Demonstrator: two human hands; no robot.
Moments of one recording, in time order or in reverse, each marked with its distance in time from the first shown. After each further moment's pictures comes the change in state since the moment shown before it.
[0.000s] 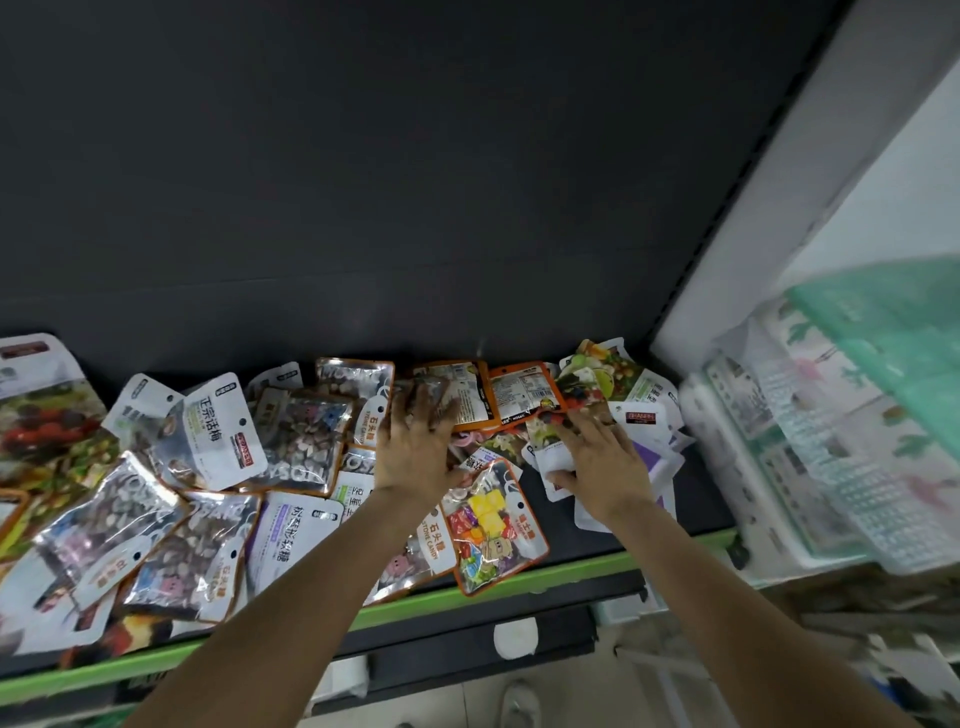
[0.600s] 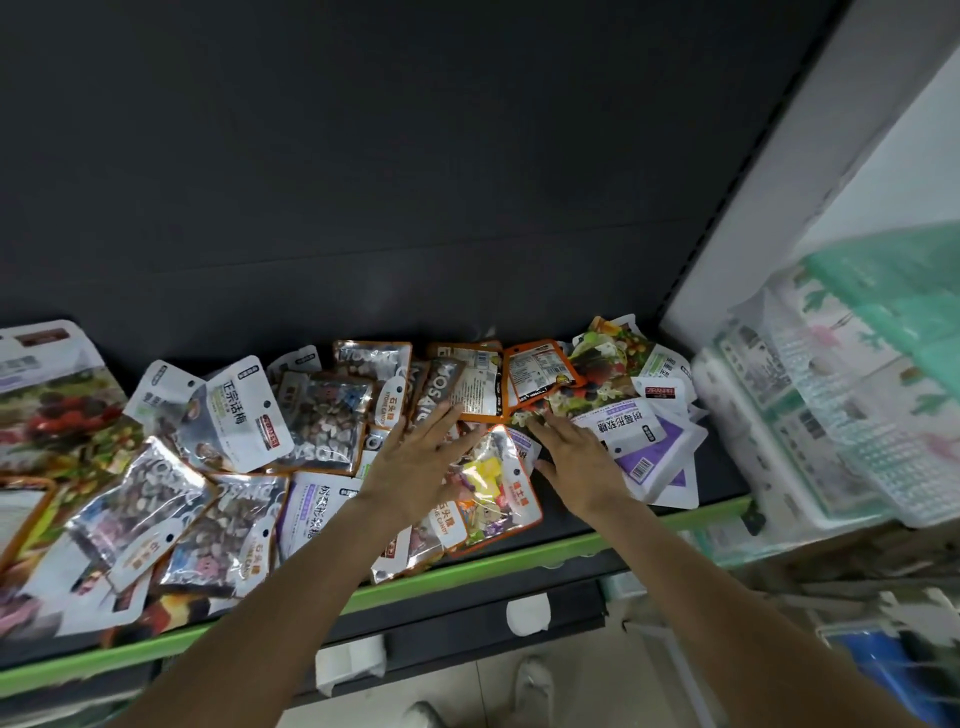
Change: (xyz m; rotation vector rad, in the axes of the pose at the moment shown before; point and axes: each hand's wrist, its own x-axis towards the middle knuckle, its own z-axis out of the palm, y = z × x) left_hand -0.032 -0.040 0.009 0.036 -0.129 0.347; right_hand -0.008 -0.046 0.025 0.199 -0.017 -0.043
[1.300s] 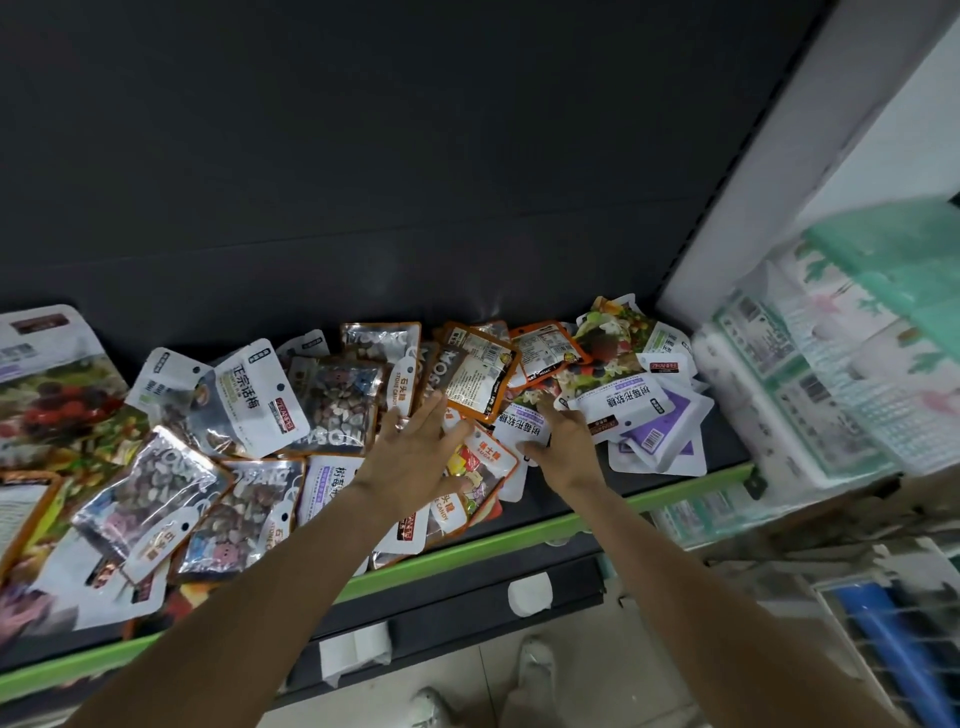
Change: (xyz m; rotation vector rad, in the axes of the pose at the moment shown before) left_hand -0.024 -0.019 0.002 0.080 0.032 0.071; right_hand 0.000 -0.045 0.016 0.481 0.114 0.320
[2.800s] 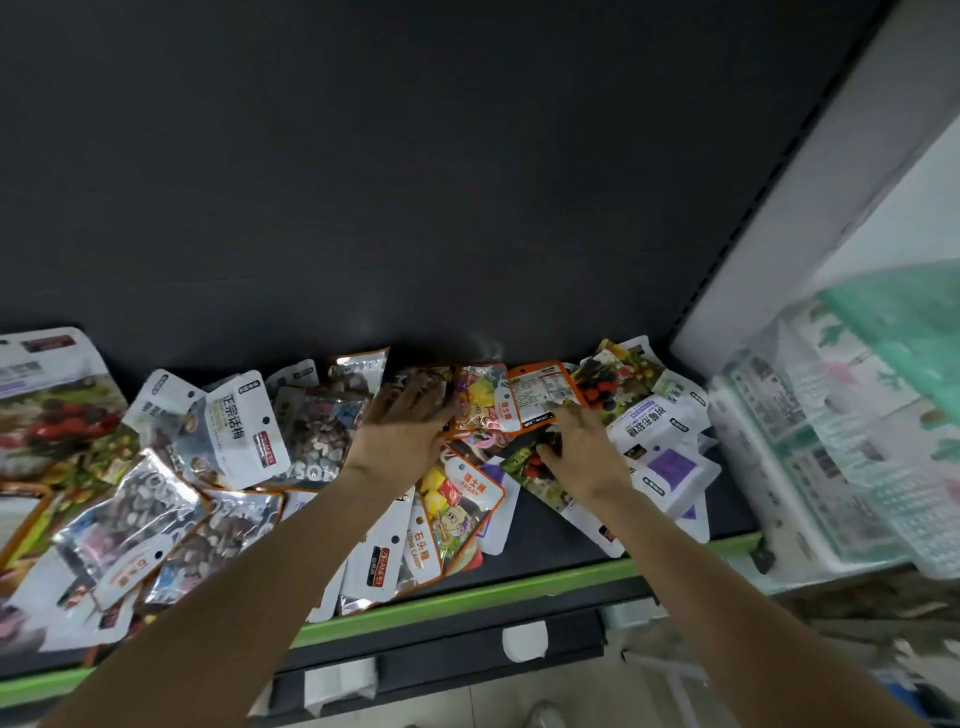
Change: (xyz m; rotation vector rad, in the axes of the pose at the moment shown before) left_hand 0.051 -0.017 -0.017 0.109 0.461 -0.134; right_hand 0.041 0.006 -0.051 -0.327 -0.047 -0.149
